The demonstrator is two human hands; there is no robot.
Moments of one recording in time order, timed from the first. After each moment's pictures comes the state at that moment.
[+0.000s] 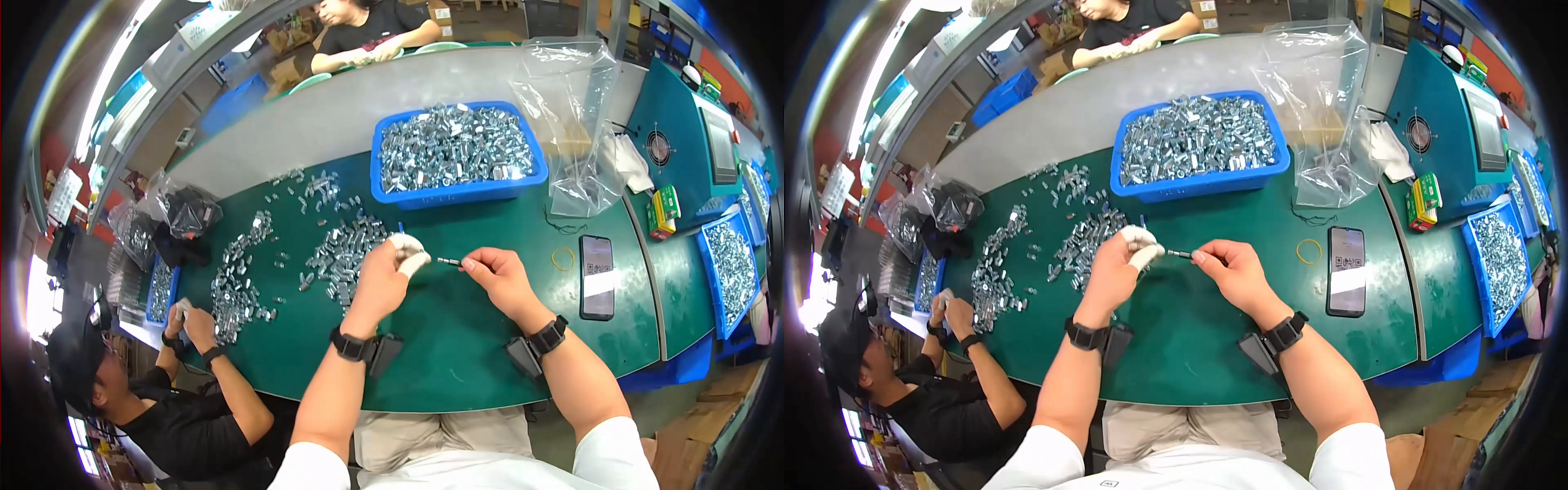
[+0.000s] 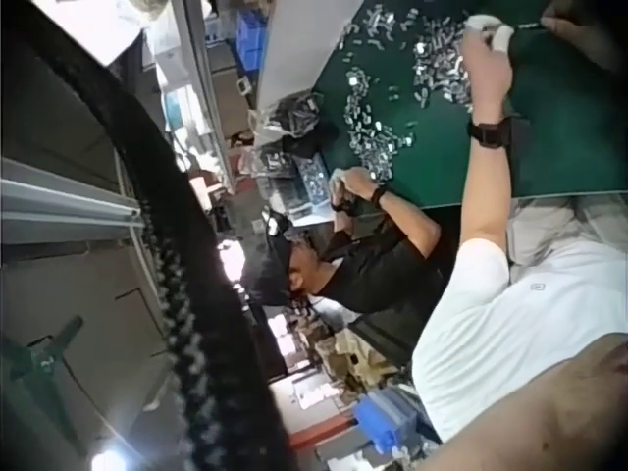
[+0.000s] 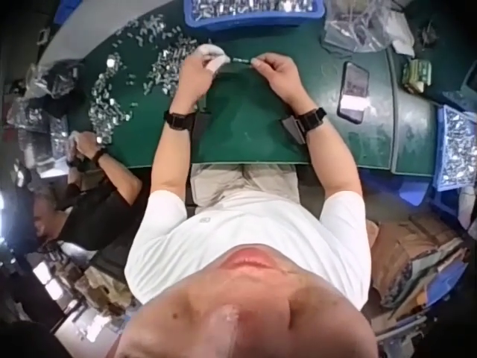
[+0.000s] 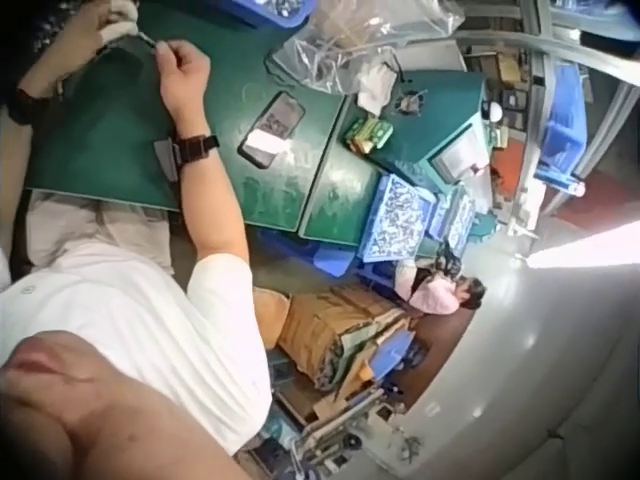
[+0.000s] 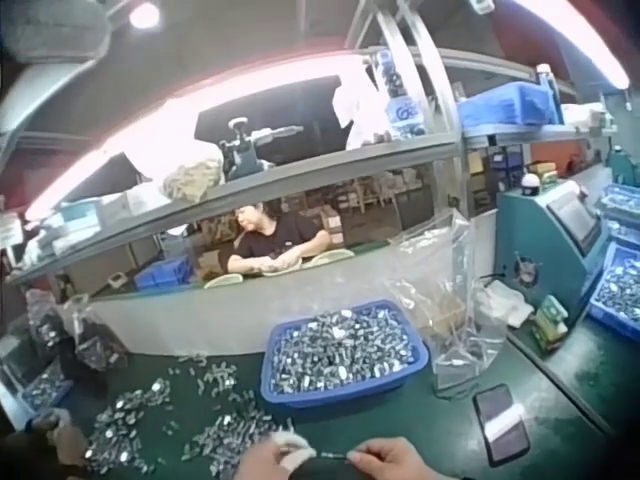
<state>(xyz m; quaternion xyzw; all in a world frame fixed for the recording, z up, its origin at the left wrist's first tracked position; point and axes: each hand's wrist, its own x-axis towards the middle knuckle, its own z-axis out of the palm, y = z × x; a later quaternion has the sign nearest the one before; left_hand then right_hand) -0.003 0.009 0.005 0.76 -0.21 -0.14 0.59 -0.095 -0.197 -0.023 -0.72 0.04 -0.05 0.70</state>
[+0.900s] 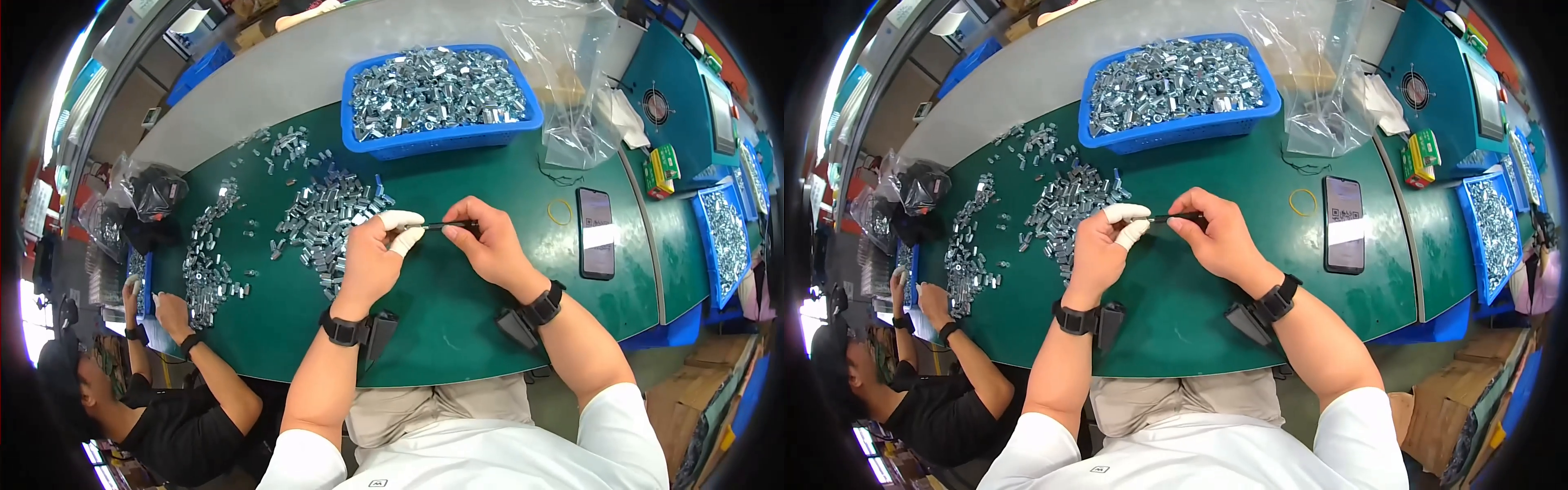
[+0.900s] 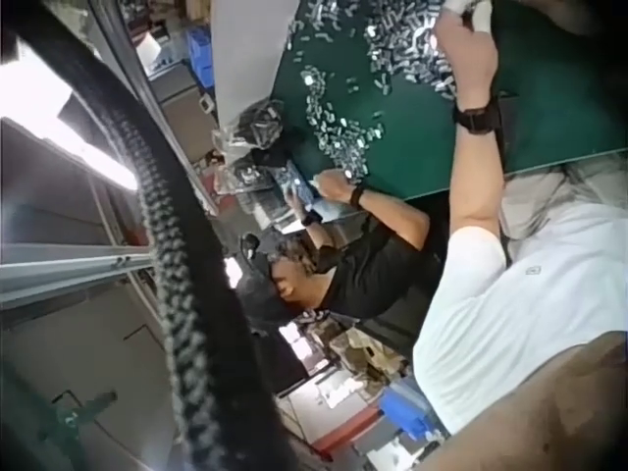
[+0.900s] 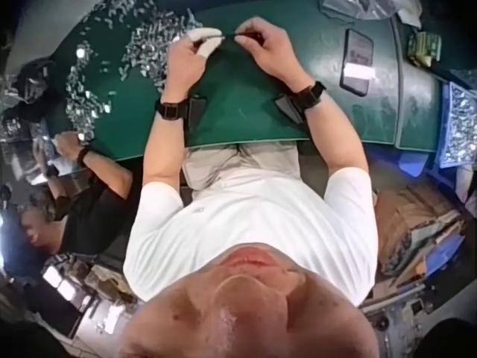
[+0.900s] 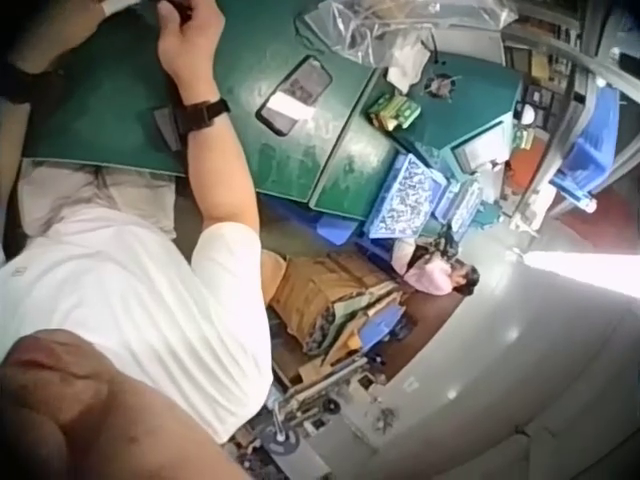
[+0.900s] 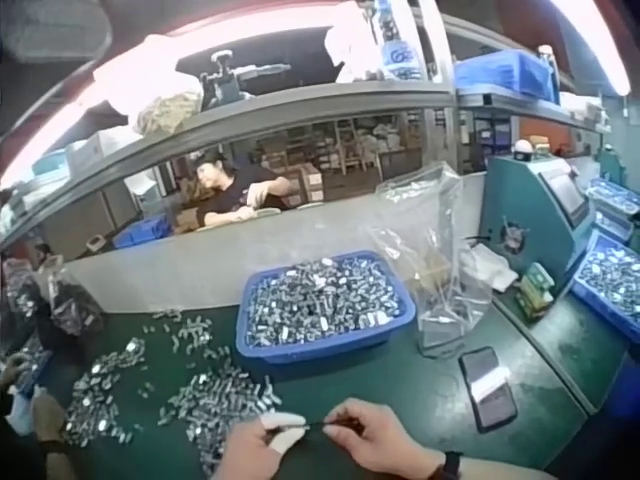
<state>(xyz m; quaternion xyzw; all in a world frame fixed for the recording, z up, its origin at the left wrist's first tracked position) -0.027 0.011 -0.005 0.75 -0.23 -0.14 0.61 -0.095 -0.178 -0.024 -0.74 -0.03 -0.17 0.65</state>
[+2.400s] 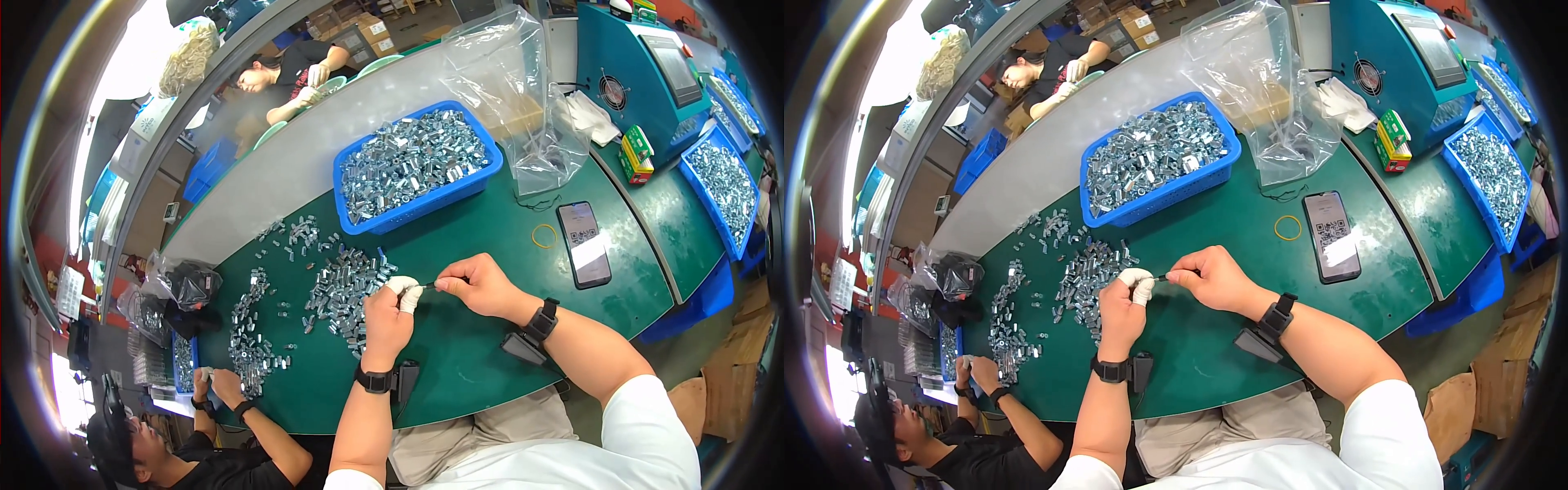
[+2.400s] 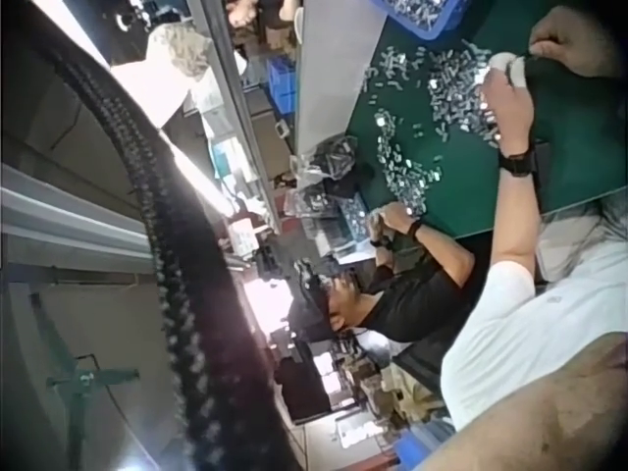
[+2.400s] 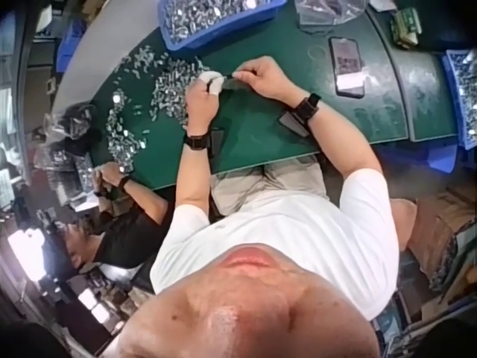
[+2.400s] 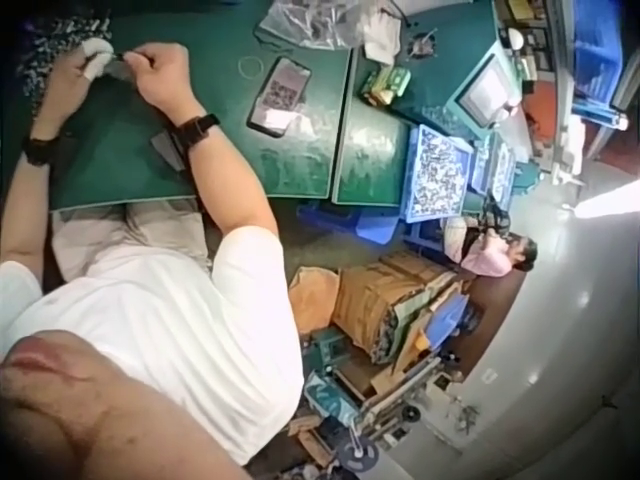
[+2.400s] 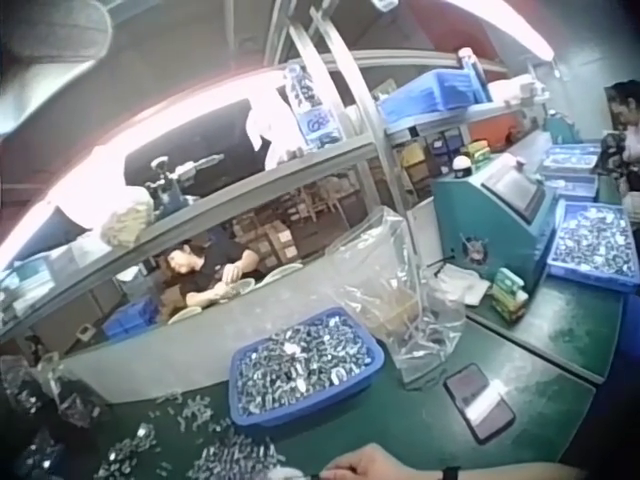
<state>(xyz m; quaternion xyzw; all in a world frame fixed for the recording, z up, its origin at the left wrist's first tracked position) -0.031 0.006 0.000 0.83 -0.33 0.03 0.45 -0.097 -0.185 -0.024 -0.74 -0.03 -0.11 0.67</state>
